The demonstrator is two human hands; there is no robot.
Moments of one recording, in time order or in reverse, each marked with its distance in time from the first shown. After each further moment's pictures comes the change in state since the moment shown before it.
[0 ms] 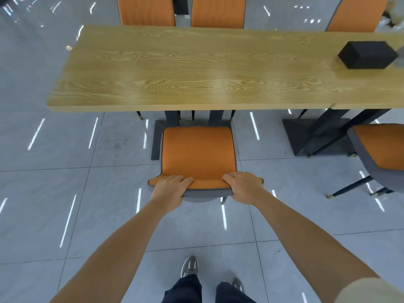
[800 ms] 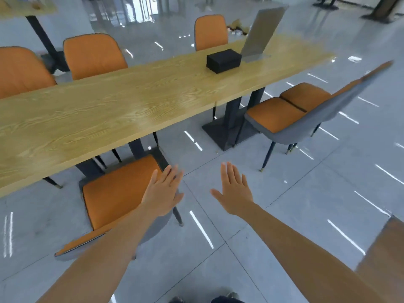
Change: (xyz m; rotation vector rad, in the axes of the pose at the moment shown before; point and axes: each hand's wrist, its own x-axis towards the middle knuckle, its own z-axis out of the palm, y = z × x) left_hand 0.082 0.177 -0.033 0.336 0.035 0.428; right_hand -0.184 0.060 0.001 0.347 0.219 0.787
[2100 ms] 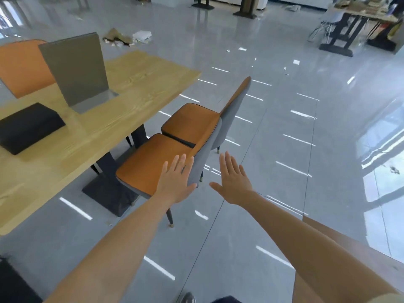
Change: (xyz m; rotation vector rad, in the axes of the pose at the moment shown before) left_hand 0.640 0.467 -0.154 -0.053 0.118 0.409; right_hand 0.205 0.626 -0.235 0.065 0.098 0.440
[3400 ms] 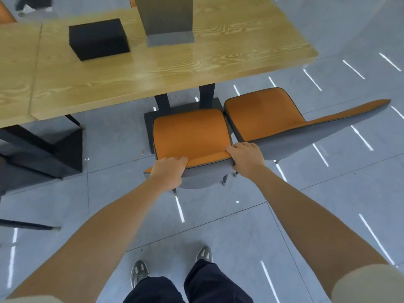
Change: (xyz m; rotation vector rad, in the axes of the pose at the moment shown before) left_hand 0.127 0.036 0.041 -0.129 -0.229 -0.706; right_hand 0.298 0.101 -0.006 -0.316 -0.084 -0.833
